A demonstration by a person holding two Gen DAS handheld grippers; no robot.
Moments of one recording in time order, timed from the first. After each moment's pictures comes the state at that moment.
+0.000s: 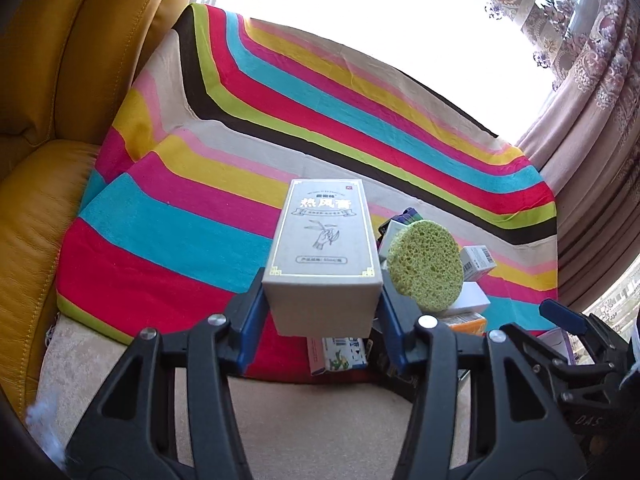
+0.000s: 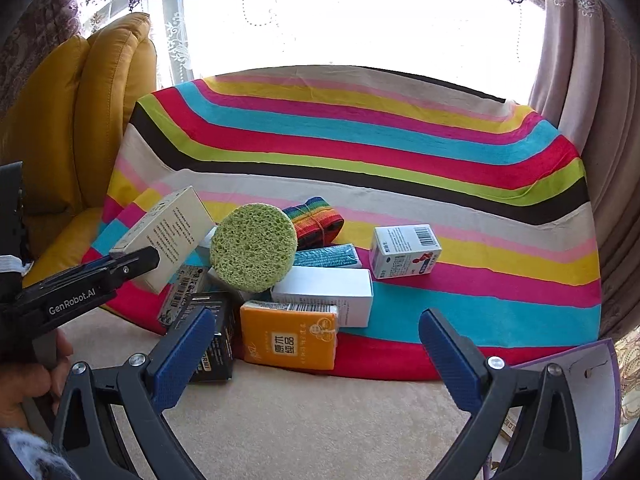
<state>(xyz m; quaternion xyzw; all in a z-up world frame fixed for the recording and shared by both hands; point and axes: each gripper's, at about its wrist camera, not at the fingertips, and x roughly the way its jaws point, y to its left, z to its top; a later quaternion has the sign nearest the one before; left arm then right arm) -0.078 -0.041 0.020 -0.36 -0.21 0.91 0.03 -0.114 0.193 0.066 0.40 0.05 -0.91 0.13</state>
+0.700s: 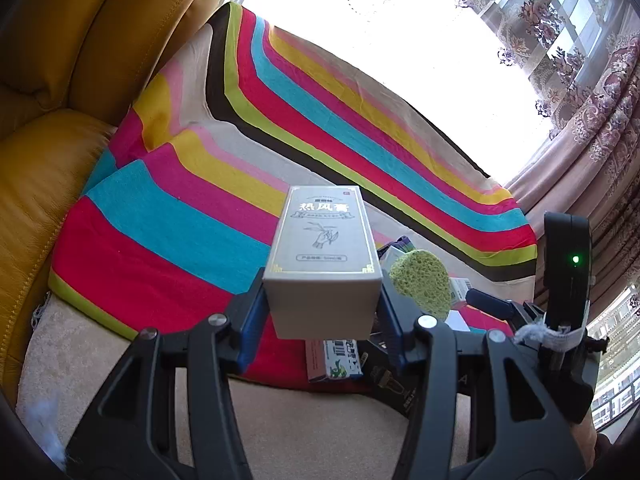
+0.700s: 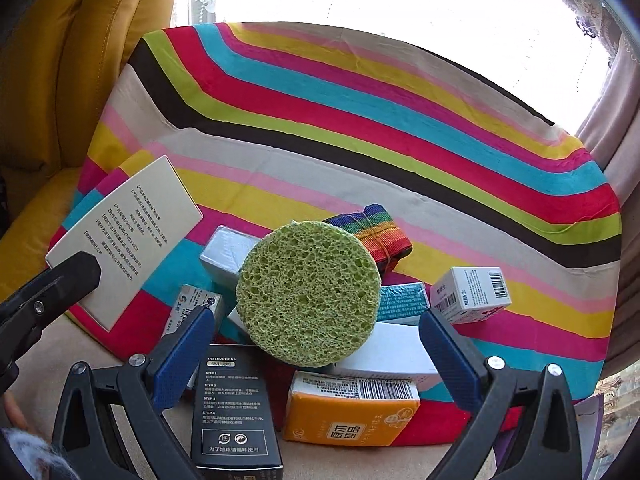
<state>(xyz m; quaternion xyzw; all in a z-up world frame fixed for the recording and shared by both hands) -0.069 -0.066 0.016 -0.32 -0.28 0.90 0.04 -0.174 0.118 0.035 0.44 0.14 -0.88 0.13</state>
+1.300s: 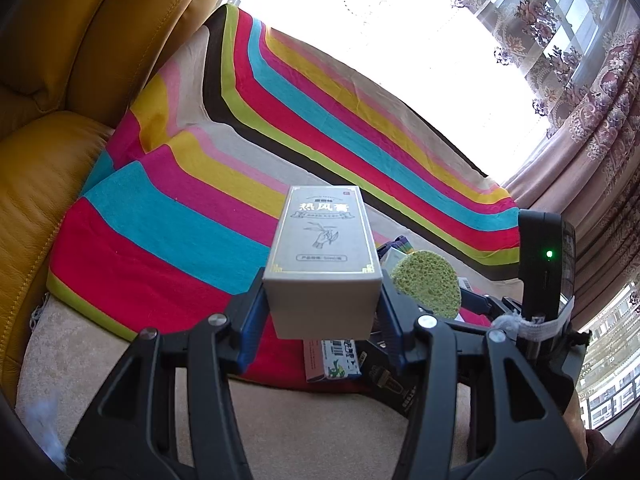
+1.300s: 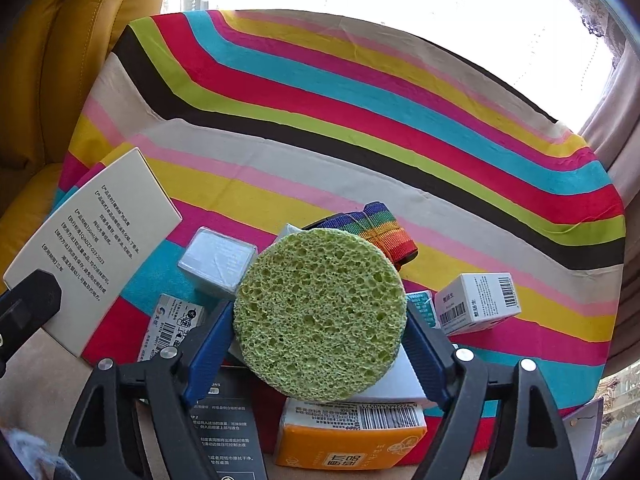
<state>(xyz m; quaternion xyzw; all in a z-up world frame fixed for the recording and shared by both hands) -0.067 -0.063 0.017 -0.32 -0.27 0.91 0.04 -0.187 0.117 0.023 0.45 0.15 -0.87 0.12</state>
